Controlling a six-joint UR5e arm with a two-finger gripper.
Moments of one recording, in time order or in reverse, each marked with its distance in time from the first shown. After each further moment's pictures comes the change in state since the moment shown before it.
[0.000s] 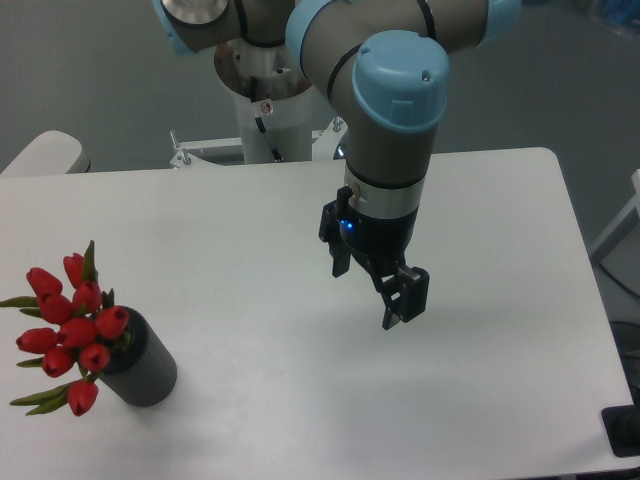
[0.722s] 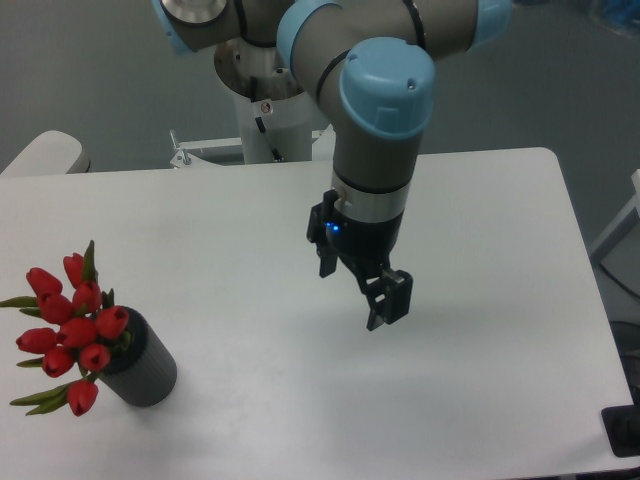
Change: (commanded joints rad) arm -0.038 0.009 -0.032 0.002 -0.050 -0.064
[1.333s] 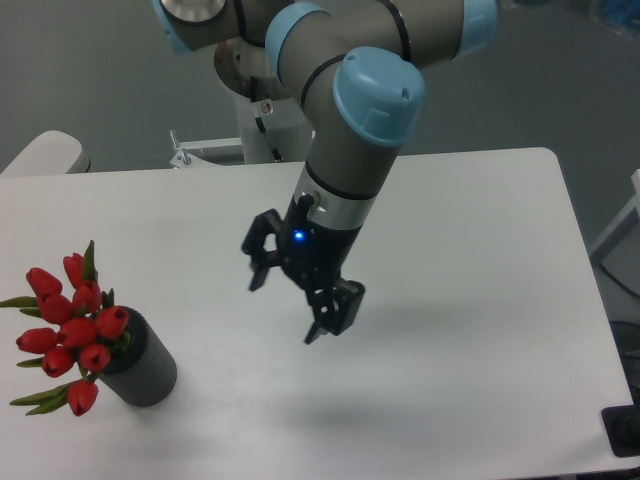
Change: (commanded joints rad) arm 0.002 0.051 -0.162 0.154 -0.355 -0.213
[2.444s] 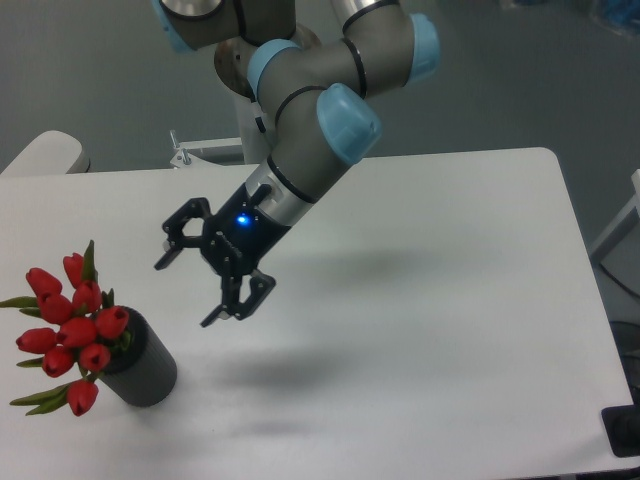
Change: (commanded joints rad) arm -0.054 0.038 -0.327 0.302 -0.420 -0.018
